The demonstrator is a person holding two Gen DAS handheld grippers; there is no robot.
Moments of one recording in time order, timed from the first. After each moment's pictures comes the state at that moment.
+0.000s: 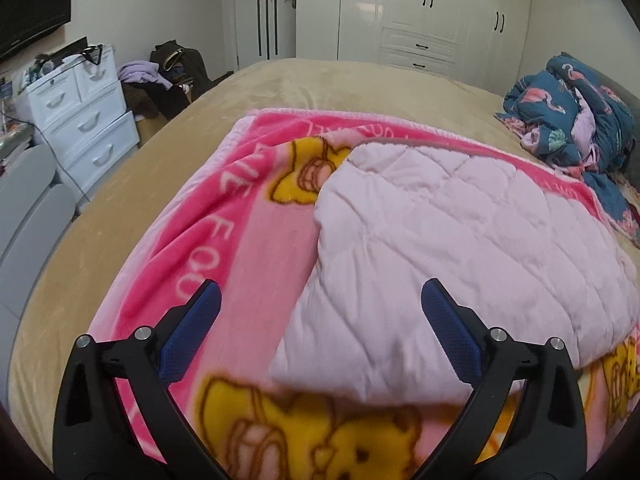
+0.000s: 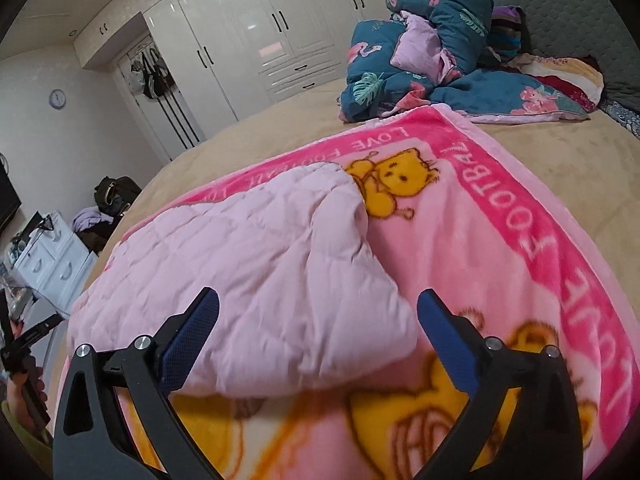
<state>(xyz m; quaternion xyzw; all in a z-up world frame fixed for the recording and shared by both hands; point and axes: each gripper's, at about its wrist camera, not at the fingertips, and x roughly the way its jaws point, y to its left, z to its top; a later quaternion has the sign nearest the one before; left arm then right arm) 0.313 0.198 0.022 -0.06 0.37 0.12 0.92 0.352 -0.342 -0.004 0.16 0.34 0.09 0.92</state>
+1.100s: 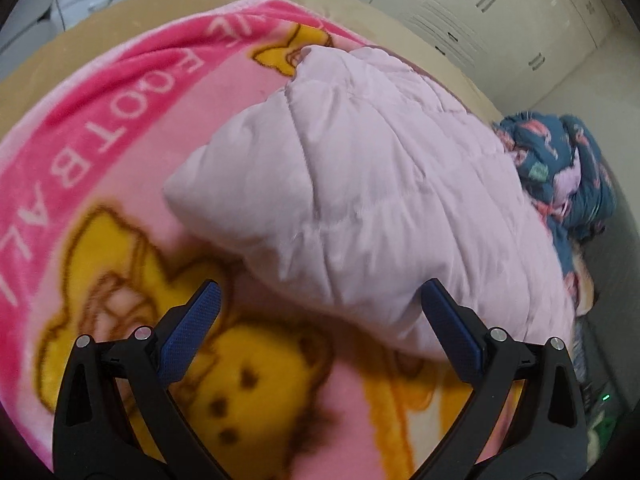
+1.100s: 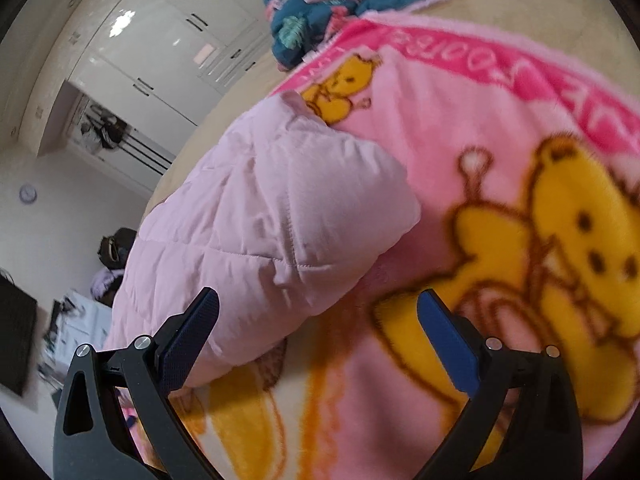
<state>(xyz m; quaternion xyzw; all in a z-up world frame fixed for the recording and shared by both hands) 0.303 0.187 -0.052 -0.30 0.44 0.08 0.84 0.338 -0.342 -0.079 0.35 0.41 0.04 0.84</state>
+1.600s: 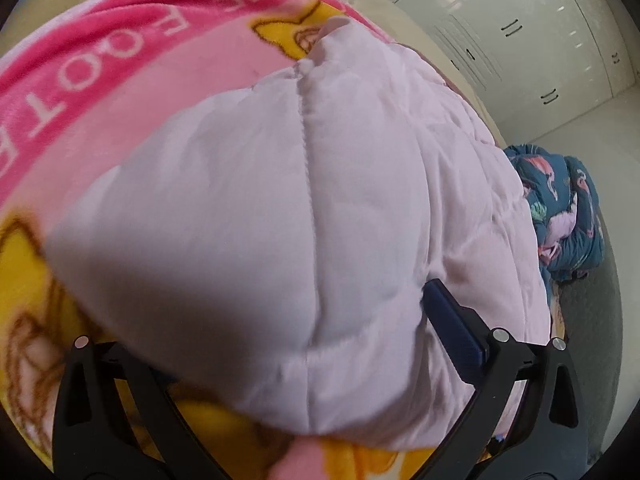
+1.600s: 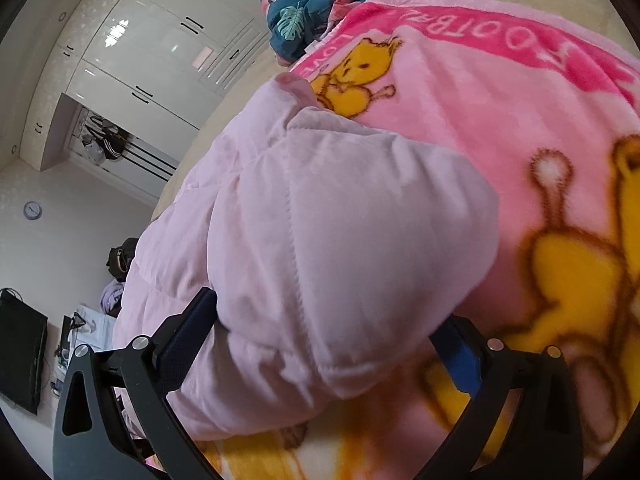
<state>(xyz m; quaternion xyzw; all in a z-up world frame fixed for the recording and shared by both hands) 0.356 0.201 -0.084 -0.39 0.43 0.08 0.81 0.390 -0.328 -0.097 0.38 0.41 0.05 0.83</state>
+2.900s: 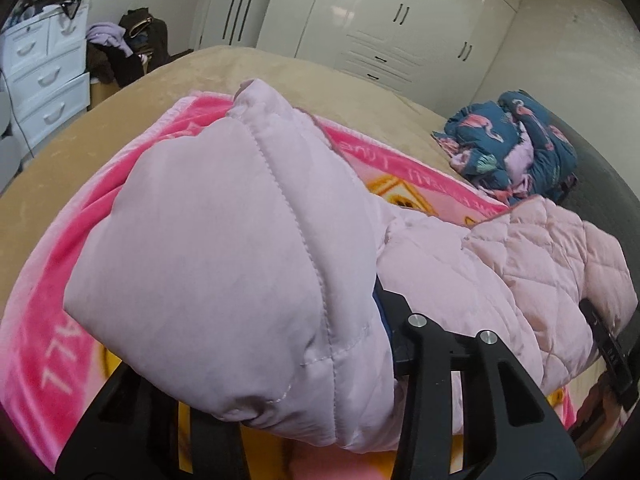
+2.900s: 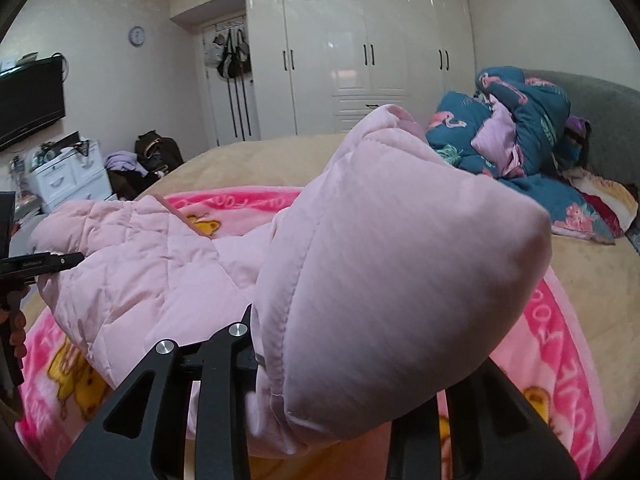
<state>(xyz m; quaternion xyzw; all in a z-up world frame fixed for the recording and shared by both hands) 0.284 0.149 0.035 -0.17 0.35 0.01 0.92 0.300 -0.246 0.051 0.01 0.26 0.16 0.95</state>
